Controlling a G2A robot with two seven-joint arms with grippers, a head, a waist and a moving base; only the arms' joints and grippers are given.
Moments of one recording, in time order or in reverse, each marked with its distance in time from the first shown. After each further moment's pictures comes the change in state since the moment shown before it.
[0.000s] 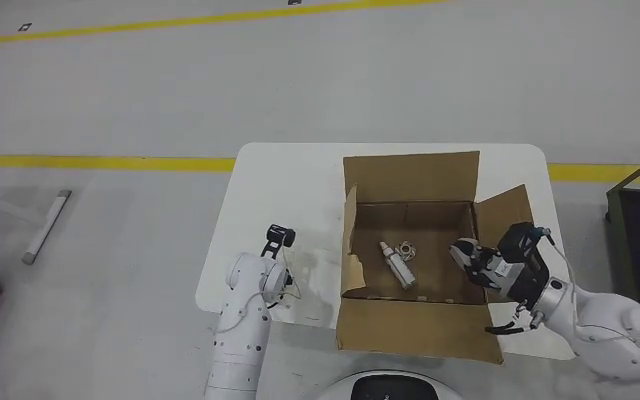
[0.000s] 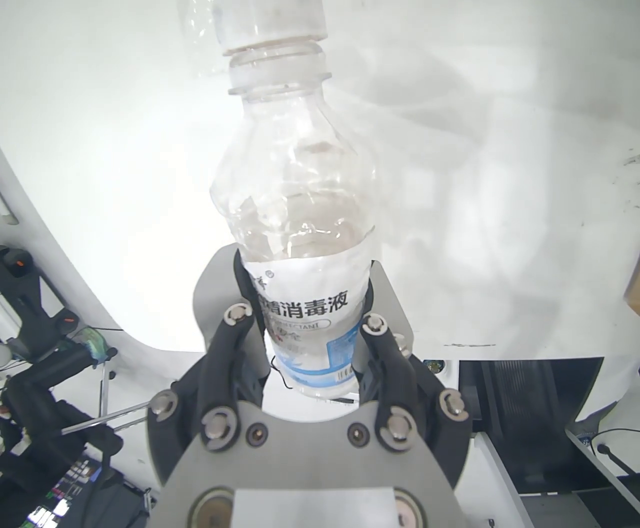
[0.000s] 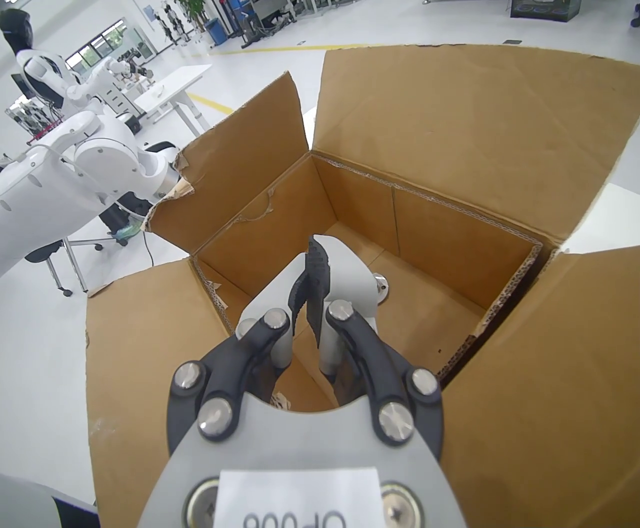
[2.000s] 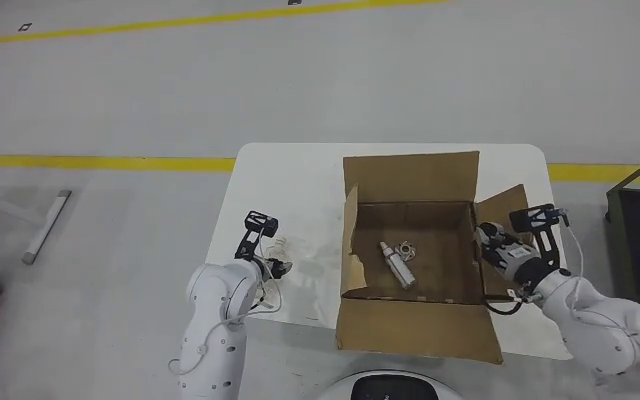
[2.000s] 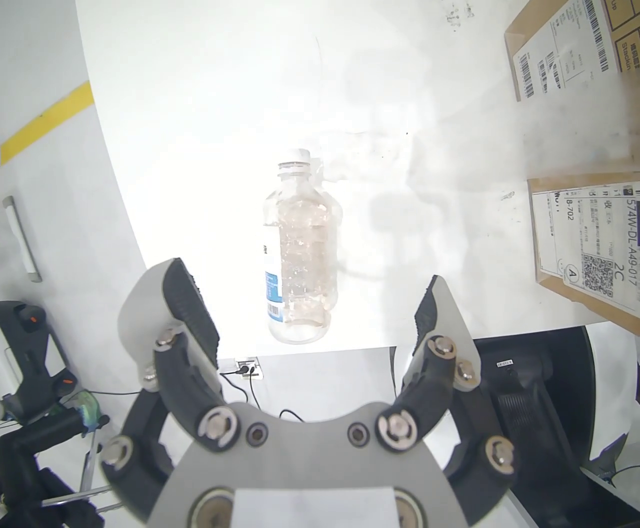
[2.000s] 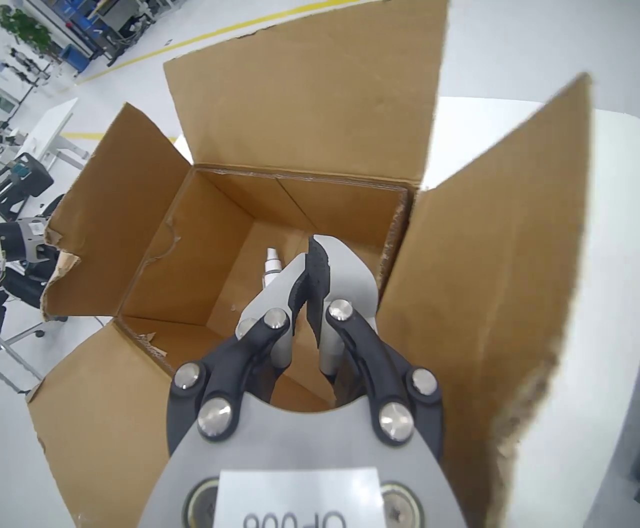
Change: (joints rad) left arm 0.158 0.076 -0.087 -0.413 -0.117 -0.076 0.056; right arm -0.027 0.003 0.005 -0.133 -0.032 0.548 0.108
